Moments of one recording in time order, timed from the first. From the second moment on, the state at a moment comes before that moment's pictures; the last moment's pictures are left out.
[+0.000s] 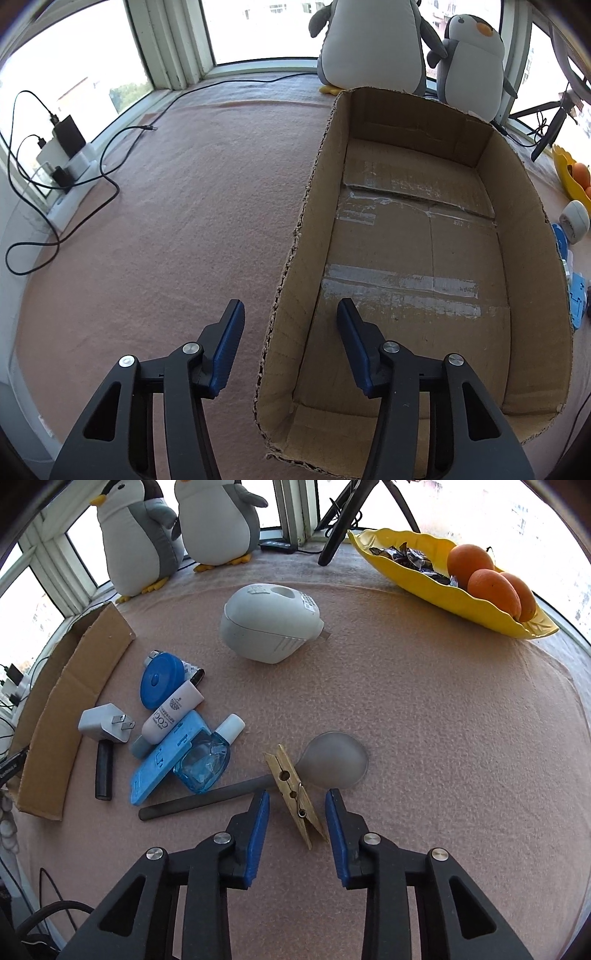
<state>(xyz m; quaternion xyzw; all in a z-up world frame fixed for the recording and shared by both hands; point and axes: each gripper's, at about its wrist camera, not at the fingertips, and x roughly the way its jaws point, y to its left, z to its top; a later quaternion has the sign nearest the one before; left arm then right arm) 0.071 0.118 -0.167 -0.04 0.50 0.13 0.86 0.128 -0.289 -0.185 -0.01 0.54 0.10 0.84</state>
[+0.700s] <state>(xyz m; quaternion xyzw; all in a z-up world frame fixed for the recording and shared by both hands) 0.067 0.120 -0.169 -0.05 0.49 0.12 0.86 0.111 -0.295 -0.169 0.02 0.53 0.09 0.84</state>
